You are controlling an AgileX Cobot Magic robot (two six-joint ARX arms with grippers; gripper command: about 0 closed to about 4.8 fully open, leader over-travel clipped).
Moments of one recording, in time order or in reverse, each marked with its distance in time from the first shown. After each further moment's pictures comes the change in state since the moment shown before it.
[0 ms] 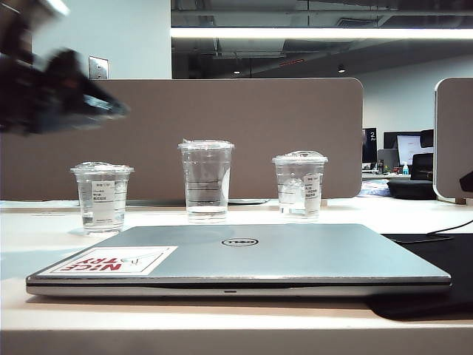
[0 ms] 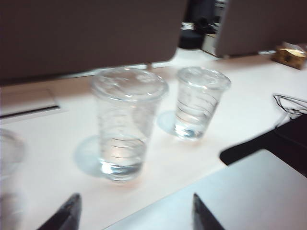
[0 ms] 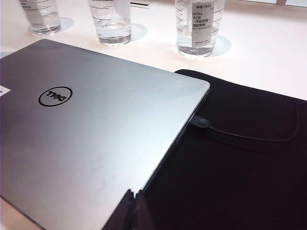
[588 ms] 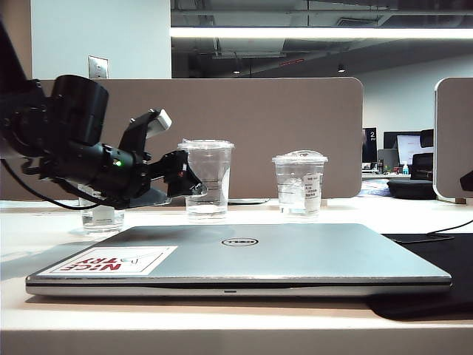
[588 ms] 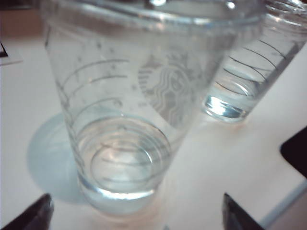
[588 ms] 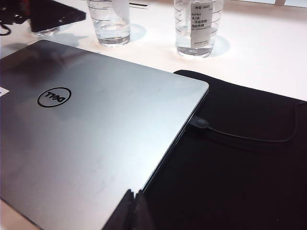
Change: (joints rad) left arm -0.090 0.650 0.482 -0.013 -0.069 0.008; right arm 0.000 -0.002 0.000 0.000 0.001 0.000
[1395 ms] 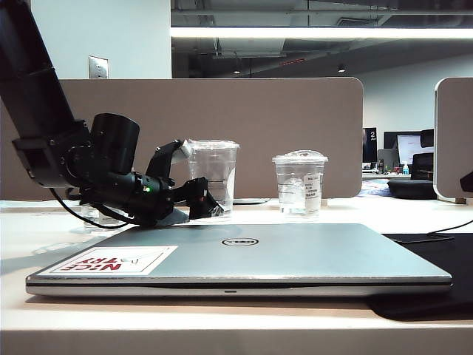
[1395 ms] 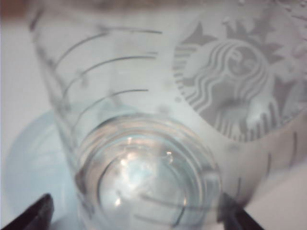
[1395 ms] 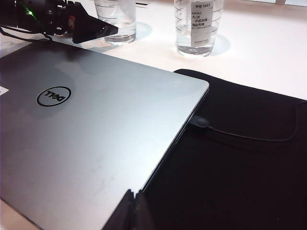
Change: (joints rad) left arm -0.001 0.240 0.273 -0.068 0.035 0.003; right arm 0.000 0.003 0.000 0.000 0.000 0.000
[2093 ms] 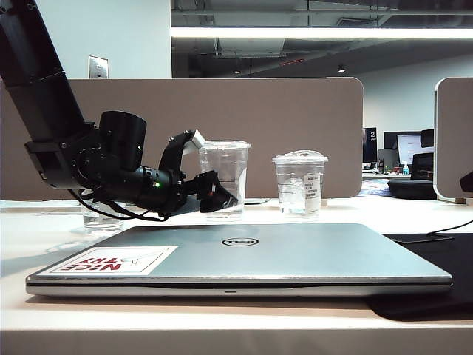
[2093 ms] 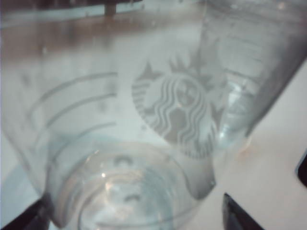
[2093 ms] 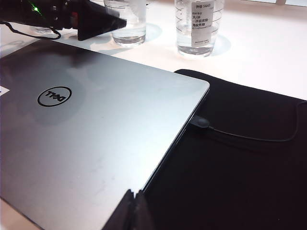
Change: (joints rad) left arm -0.018 0.026 0.042 0.080 0.102 0.066; right arm 0.001 0.000 0.000 0.000 0.000 0.000
